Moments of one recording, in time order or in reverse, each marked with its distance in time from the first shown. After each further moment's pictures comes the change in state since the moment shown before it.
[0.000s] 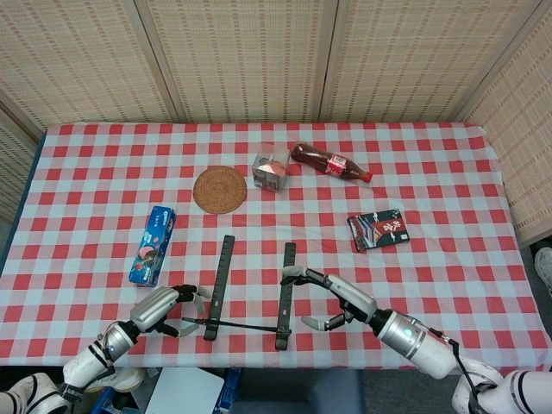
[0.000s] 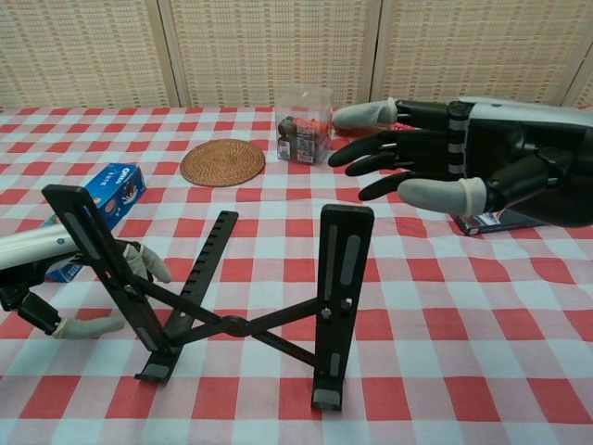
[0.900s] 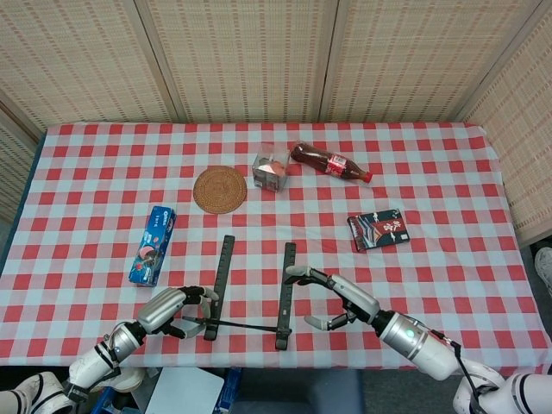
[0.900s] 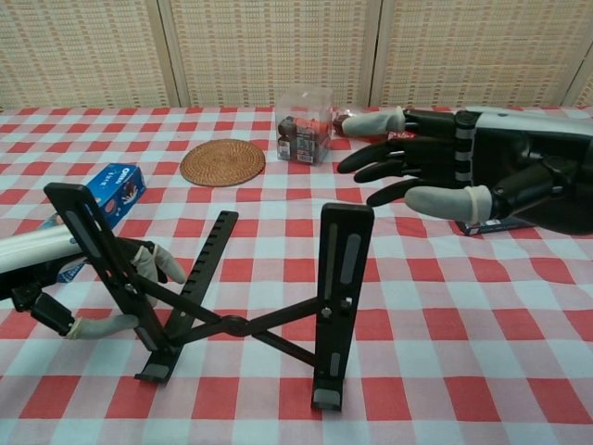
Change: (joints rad) left arm -0.015 -0.006 -0.003 -0.031 0.008 -0.001 0.017; right arm -0.024 -0.006 0.003 0.011 0.002 -0.006 0.004
